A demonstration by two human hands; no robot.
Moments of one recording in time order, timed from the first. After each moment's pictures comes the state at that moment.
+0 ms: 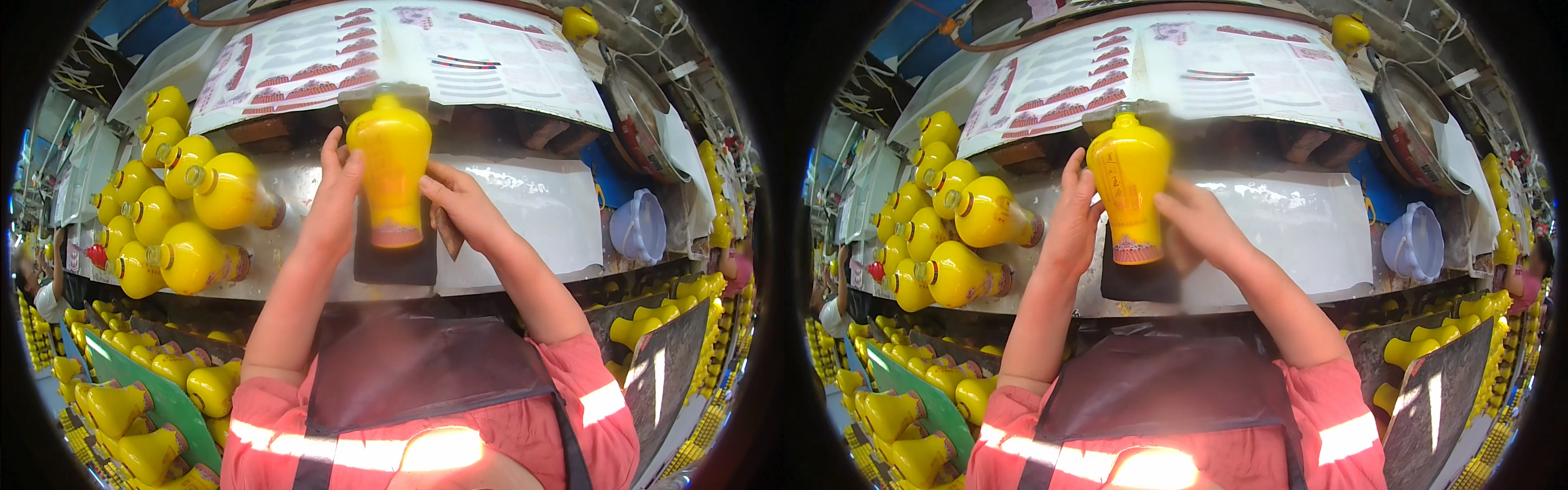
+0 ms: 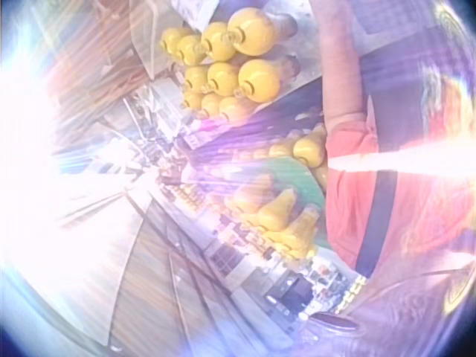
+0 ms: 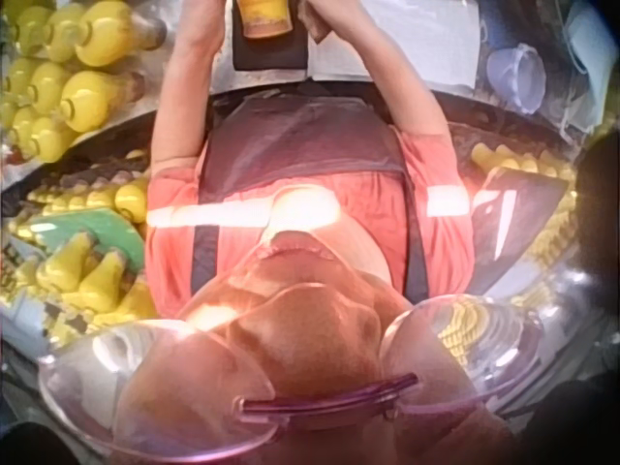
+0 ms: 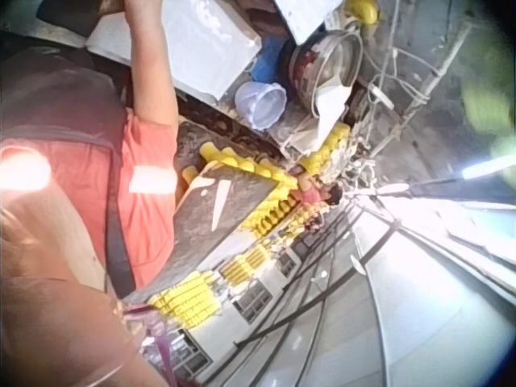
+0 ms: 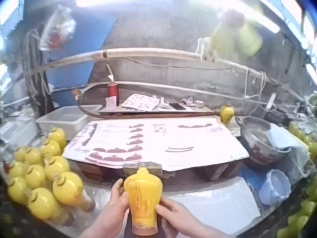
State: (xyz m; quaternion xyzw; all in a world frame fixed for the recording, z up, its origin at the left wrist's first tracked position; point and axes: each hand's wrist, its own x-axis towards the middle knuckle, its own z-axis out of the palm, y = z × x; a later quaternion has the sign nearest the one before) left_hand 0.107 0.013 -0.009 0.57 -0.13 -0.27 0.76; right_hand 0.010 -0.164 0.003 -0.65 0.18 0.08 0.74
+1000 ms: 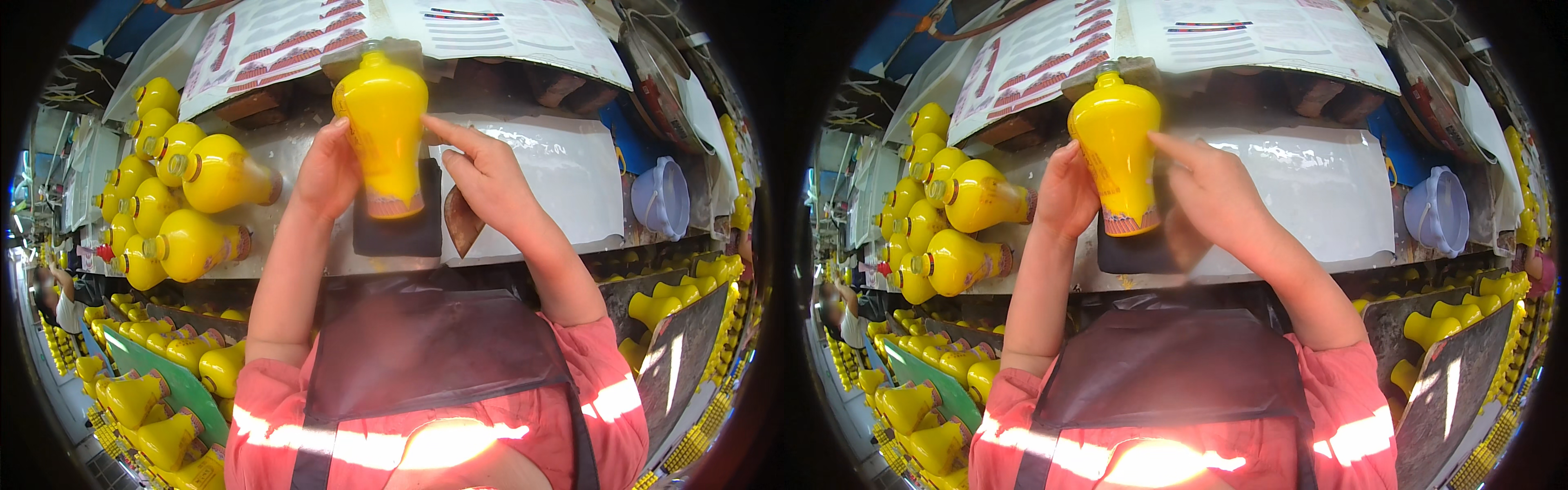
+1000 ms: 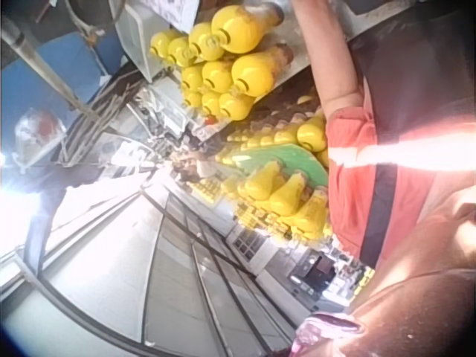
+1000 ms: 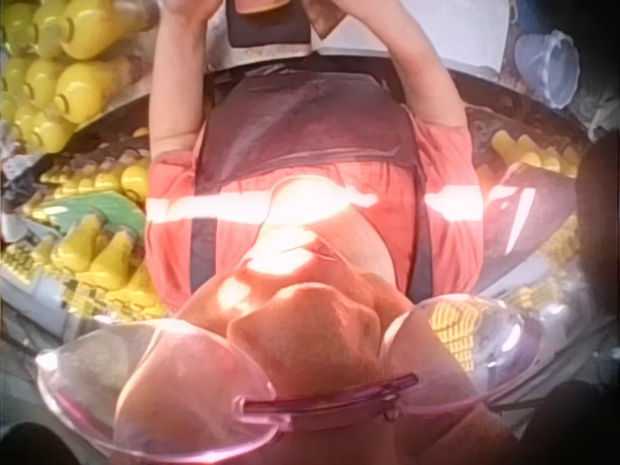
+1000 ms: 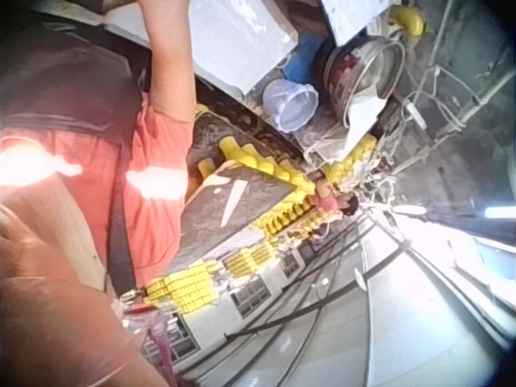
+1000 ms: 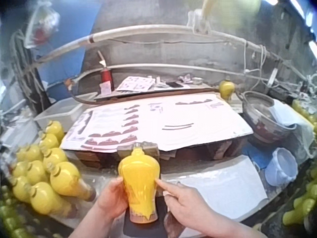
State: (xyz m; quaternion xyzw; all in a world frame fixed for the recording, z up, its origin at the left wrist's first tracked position) left_hand 0.140 0.015 -0.047 0.37 -0.10 -0.43 0.82; right_hand -0.011 -0.174 0.002 -0.83 0.11 -0.09 0.53
